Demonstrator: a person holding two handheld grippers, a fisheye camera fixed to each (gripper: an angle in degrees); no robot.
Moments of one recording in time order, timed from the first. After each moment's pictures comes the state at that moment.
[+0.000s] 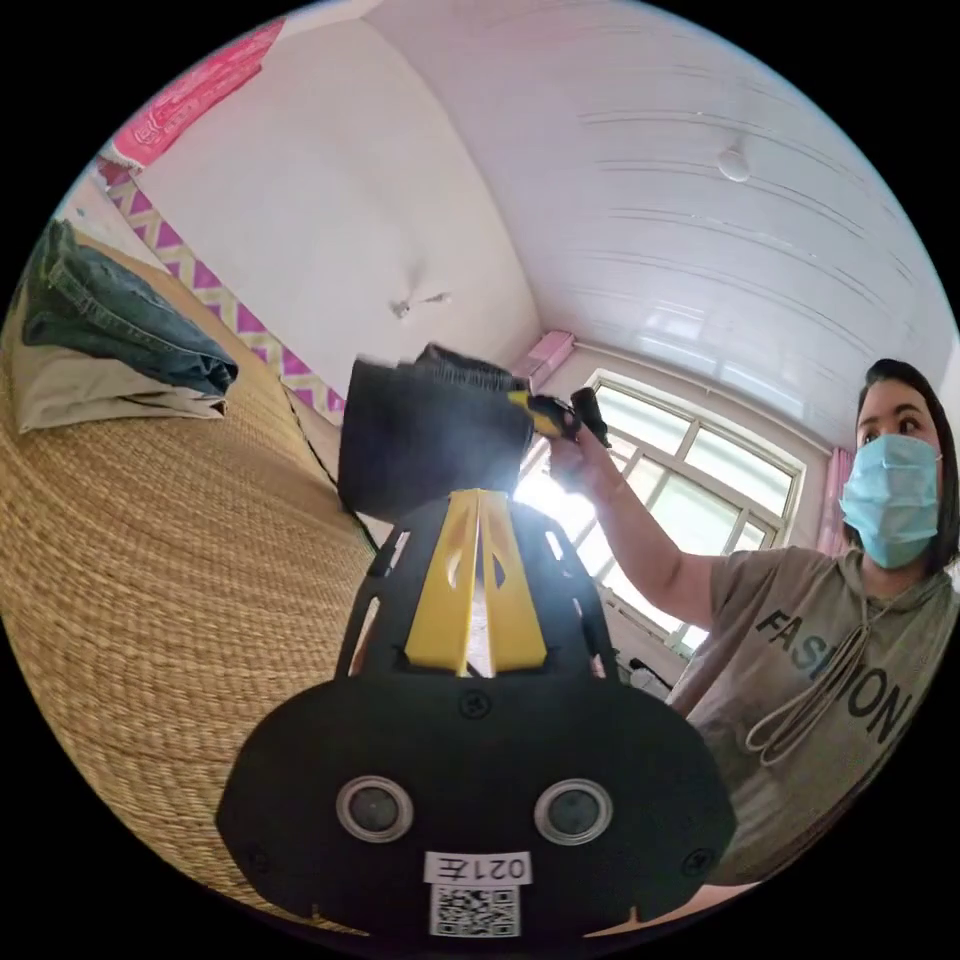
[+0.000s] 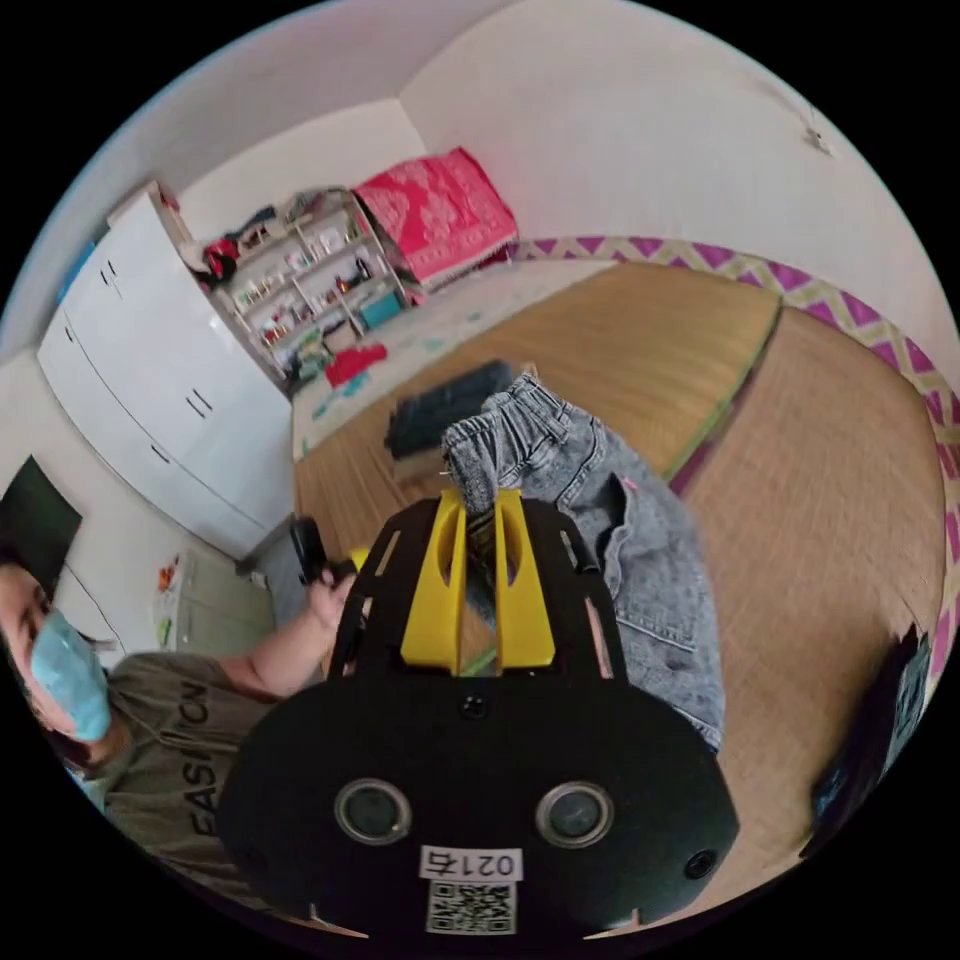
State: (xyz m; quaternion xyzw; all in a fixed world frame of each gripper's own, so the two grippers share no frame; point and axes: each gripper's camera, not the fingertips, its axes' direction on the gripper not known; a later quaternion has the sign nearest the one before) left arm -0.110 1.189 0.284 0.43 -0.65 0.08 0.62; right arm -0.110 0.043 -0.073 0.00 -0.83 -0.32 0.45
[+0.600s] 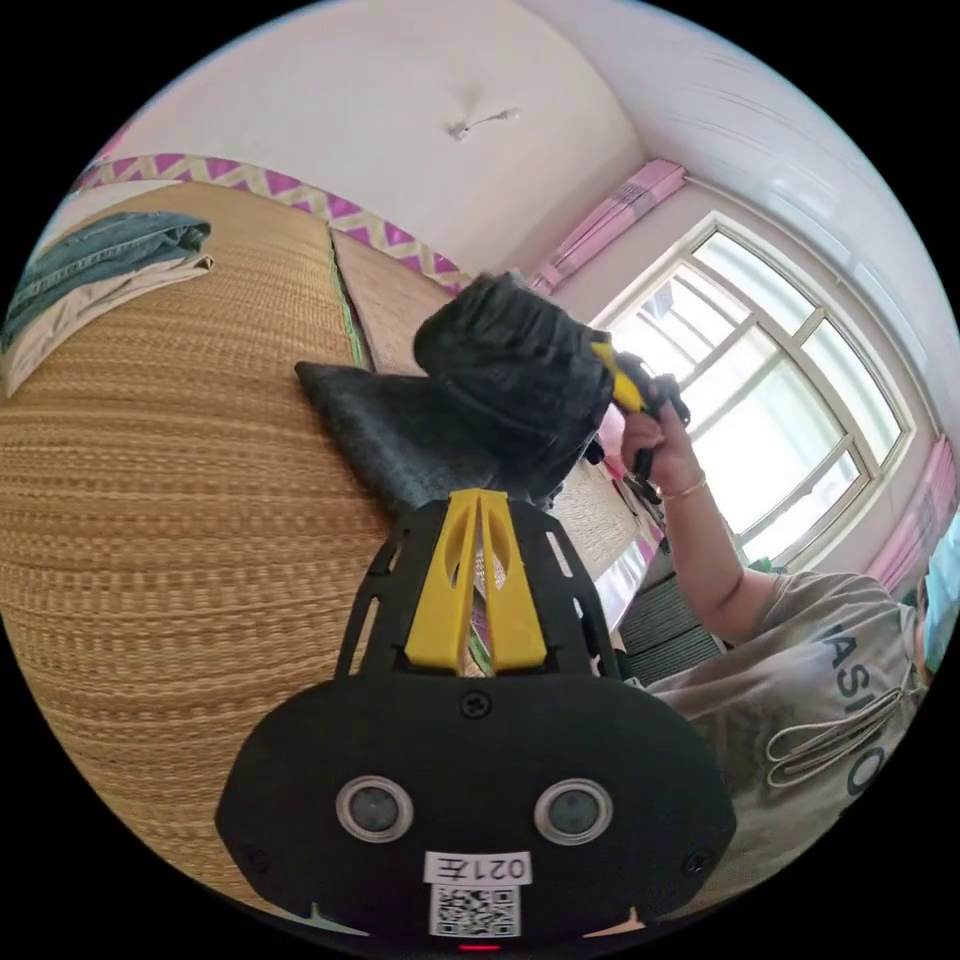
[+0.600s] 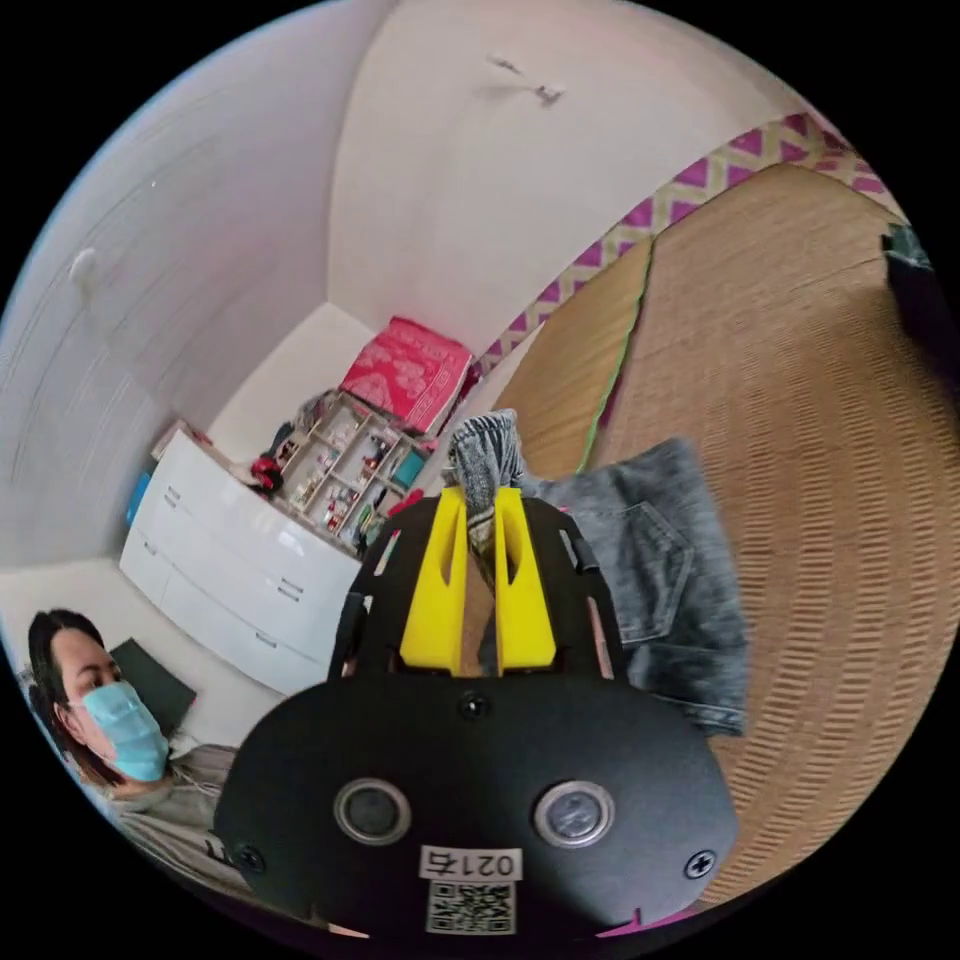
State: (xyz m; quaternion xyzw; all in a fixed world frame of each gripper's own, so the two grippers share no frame) left arm -0.204 0.954 0.307 0.30 -0.71 -0.18 0.61; right arm -0.063 0.216 0.245 -0.14 -0.92 0.00 0.38
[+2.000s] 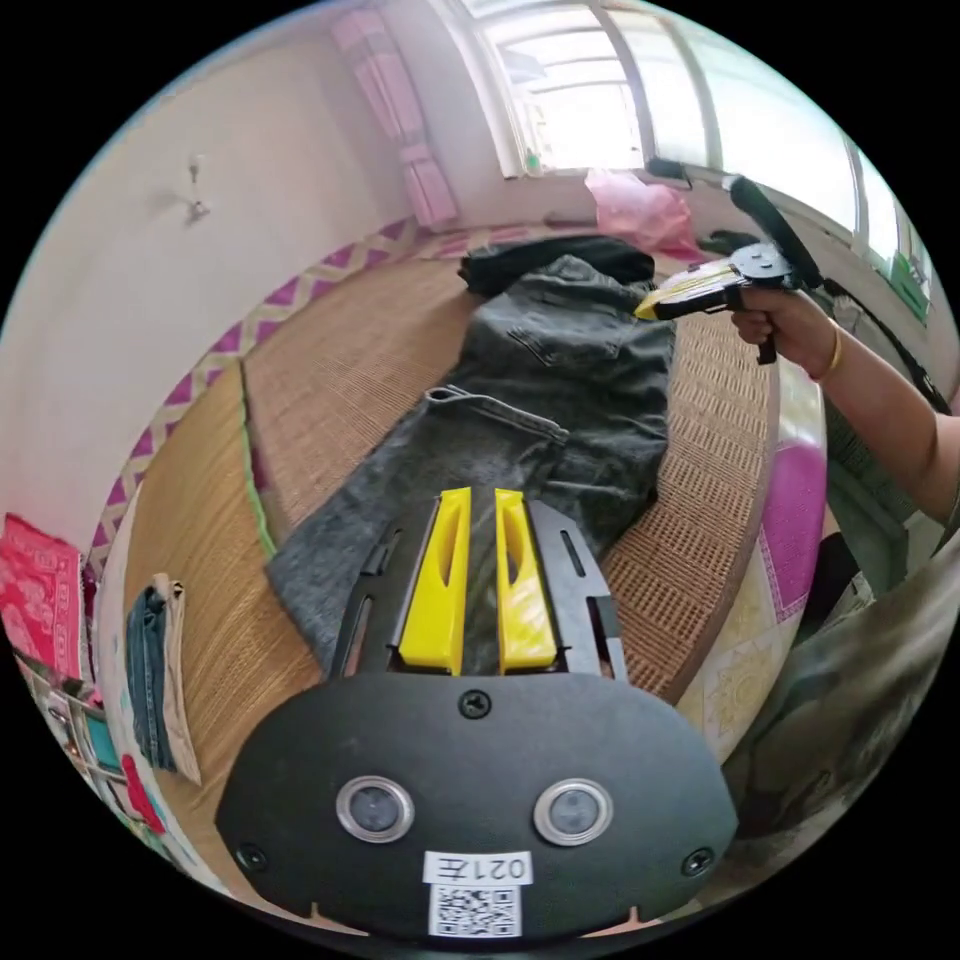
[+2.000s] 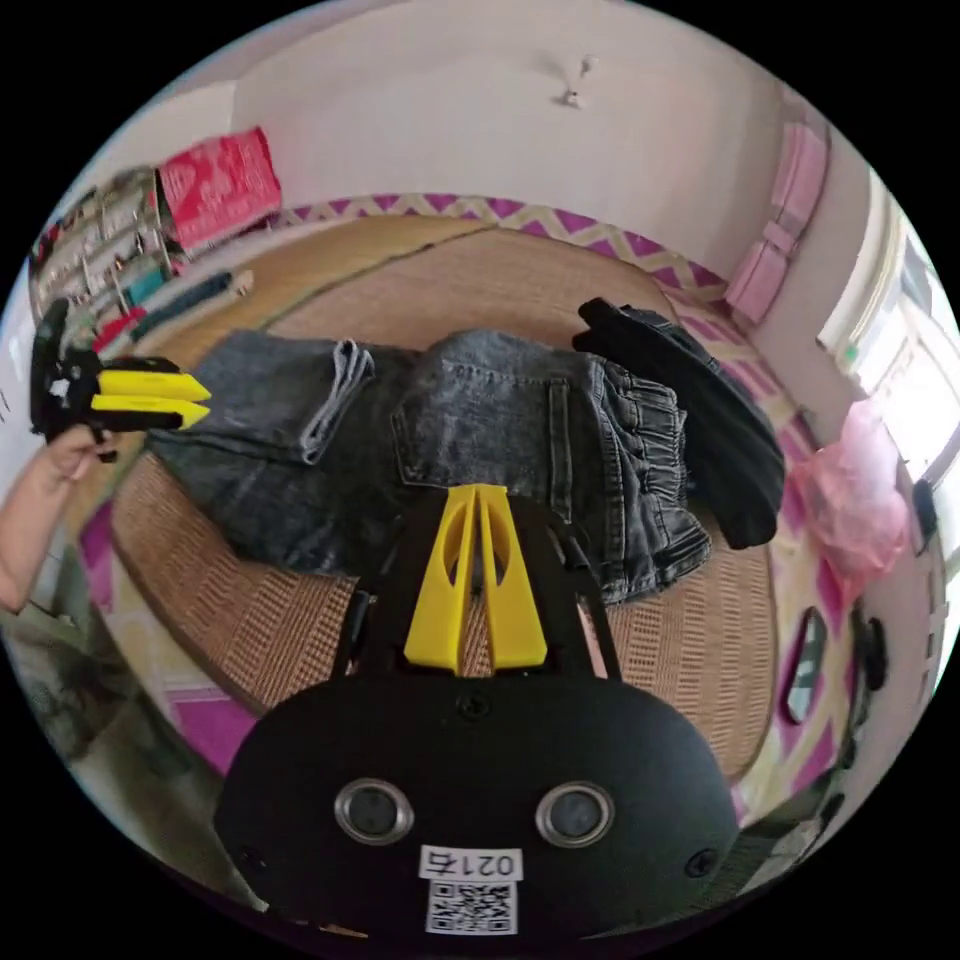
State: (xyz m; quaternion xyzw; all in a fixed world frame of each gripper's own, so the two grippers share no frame) left arm -0.421 0.388 0.405 -0.15 -0.86 -0.15 0.47; right arm 0.010 0.385 0.230 0.01 -0.62 -0.25 0.75
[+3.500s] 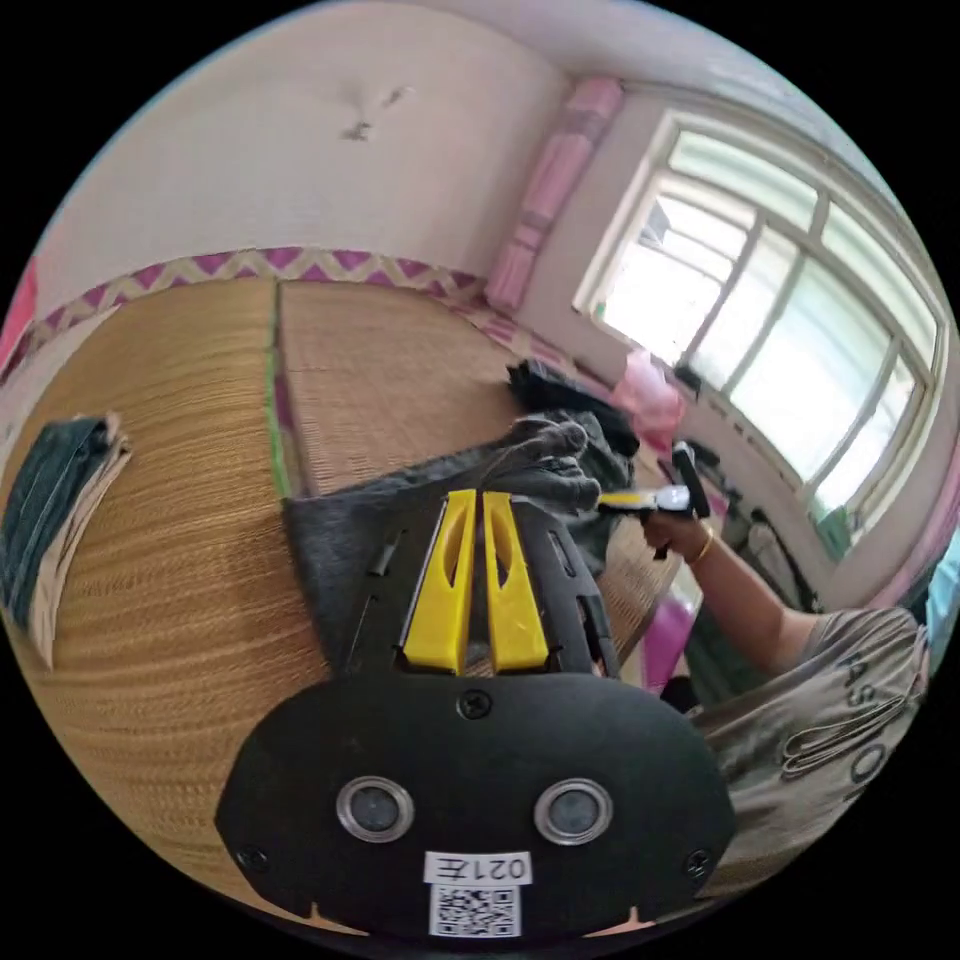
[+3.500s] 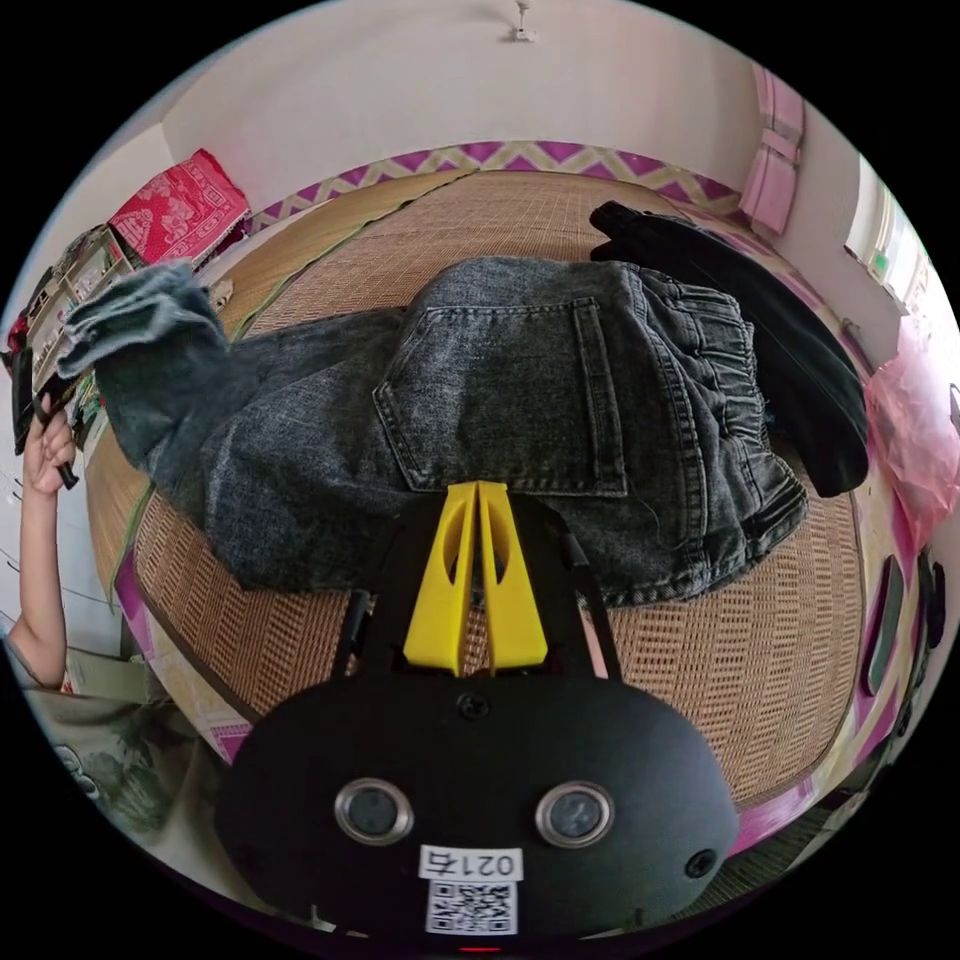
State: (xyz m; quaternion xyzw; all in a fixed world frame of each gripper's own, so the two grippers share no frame) left arm -0.157 0.636 0.263 0.21 -0.80 -0.14 0.55; right arm -0.019 0.385 0.193 -0.11 -0.67 -0.23 0.70
